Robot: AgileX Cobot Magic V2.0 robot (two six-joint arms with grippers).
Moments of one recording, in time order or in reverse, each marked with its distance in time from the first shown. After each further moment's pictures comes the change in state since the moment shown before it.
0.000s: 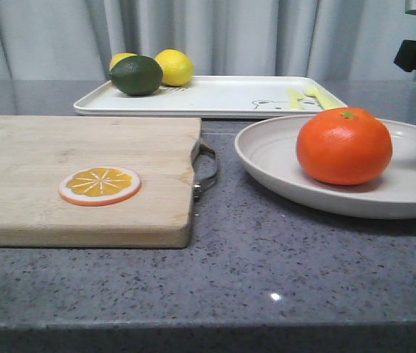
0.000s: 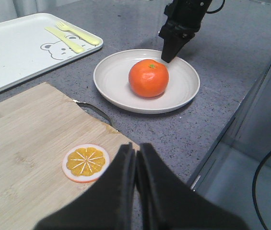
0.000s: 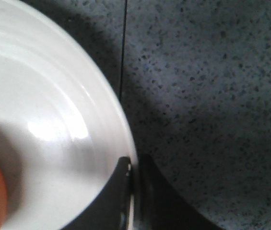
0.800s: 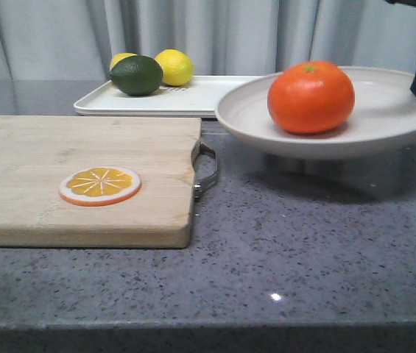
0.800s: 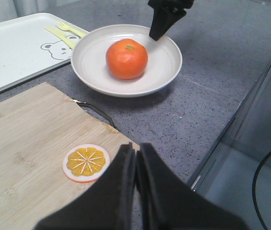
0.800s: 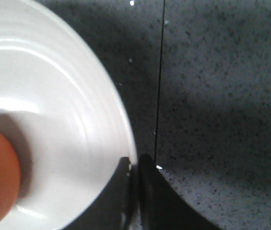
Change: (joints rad) left arm 0.000 0.000 0.000 0.000 0.000 0.000; right arm 0.000 -0.002 -0.179 0.069 0.059 0.023
